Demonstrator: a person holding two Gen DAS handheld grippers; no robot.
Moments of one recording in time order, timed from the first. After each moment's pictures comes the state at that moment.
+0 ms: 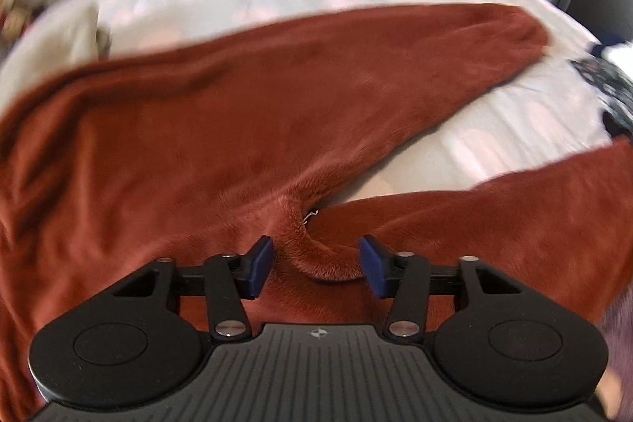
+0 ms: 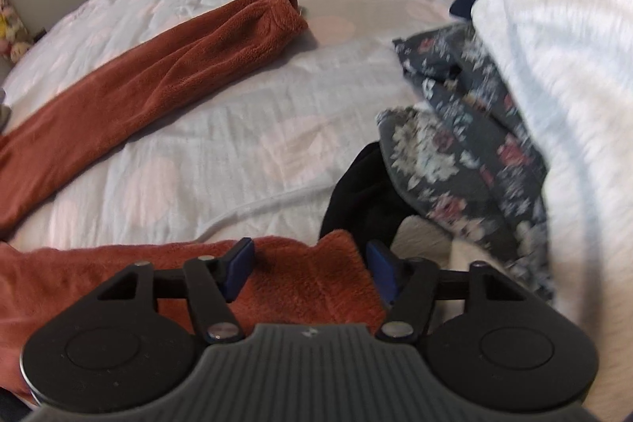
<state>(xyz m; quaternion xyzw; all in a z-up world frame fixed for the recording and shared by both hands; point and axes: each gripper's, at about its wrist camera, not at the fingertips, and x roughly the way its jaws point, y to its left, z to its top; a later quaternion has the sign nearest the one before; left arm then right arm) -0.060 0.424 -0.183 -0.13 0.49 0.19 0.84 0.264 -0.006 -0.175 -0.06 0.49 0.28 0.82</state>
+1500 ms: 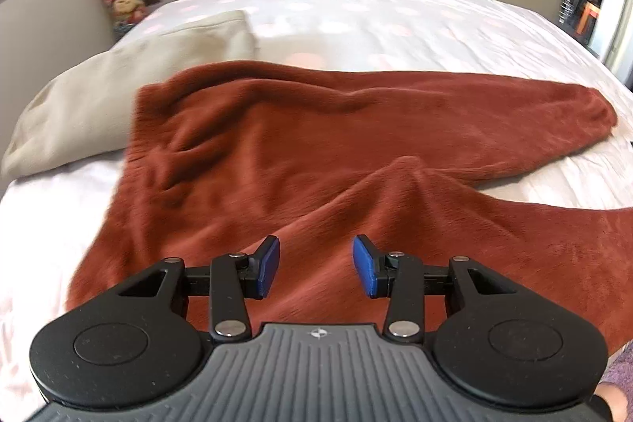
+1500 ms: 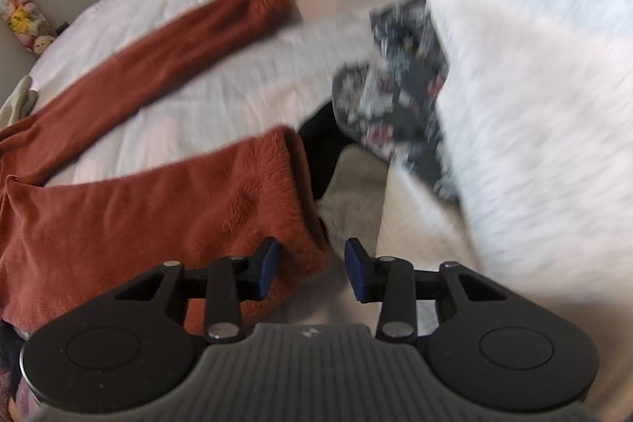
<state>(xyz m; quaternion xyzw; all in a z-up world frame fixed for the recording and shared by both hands) -0.187 0.438 -0.121 -0.14 0.40 0.35 0.83 0.253 -0.075 -0.176 -0.05 0.53 0.30 0.79</state>
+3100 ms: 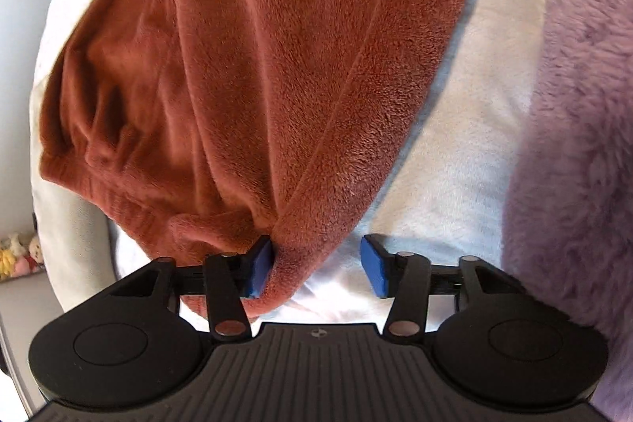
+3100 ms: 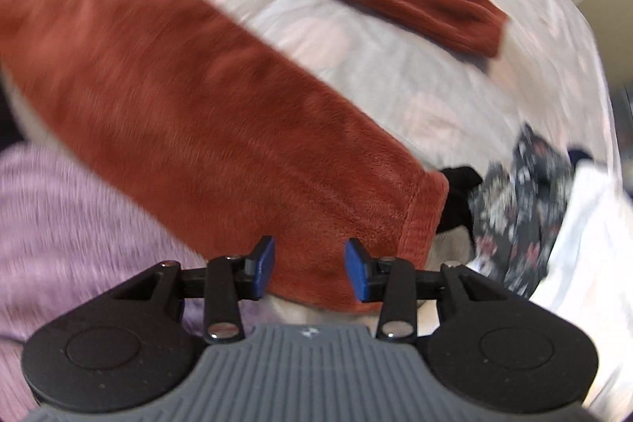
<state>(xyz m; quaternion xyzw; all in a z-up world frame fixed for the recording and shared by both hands) -0.287 0.440 -0.237 0.34 0.67 0.01 0.66 0.155 0.039 -0.141 -0.47 0.42 0.44 0.64</state>
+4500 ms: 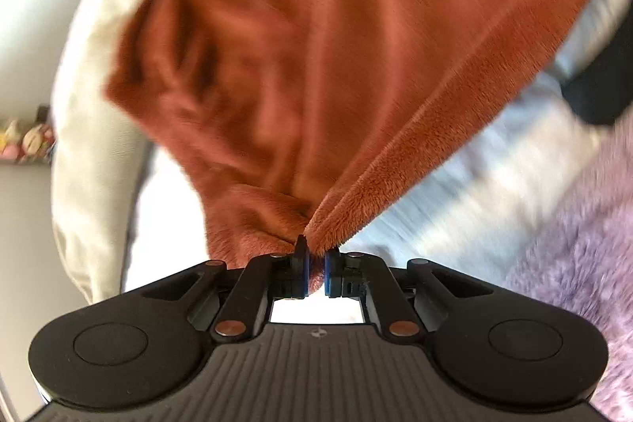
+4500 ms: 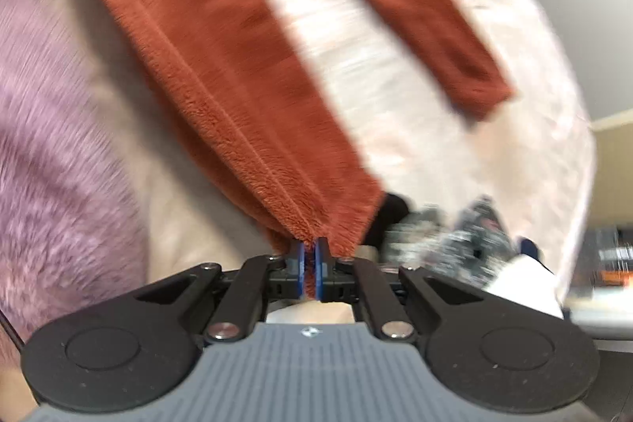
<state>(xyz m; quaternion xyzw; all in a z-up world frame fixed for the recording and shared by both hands) -0.245 0.469 -0.144 0.19 0.65 0.13 0.72 0.221 -0.005 -0.121 -0.57 0.28 0.48 0.60</state>
